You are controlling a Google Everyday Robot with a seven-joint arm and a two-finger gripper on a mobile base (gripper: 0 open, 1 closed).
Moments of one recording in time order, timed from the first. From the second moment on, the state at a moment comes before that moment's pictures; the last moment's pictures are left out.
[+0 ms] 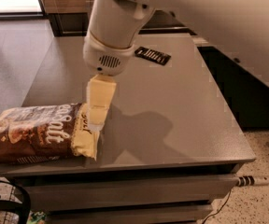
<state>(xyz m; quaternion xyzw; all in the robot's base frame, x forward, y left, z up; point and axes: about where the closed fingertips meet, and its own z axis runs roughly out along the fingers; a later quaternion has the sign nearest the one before) 0.474 0.085 0.919 -0.75 0.64 0.10 0.16</state>
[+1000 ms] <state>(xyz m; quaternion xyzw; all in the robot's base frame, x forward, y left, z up) 0.421 0.153 0.861 -0.77 0.63 0.06 0.05</state>
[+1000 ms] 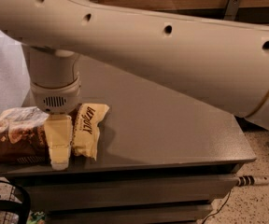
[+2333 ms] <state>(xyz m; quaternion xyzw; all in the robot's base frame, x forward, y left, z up) 0.410 0.157 0.836 -0.77 0.63 0.07 0.03</state>
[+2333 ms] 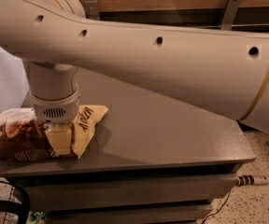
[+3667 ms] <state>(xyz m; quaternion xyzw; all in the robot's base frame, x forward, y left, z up) 0.418 0.143 0.890 -0.80 0.59 0.07 0.10</state>
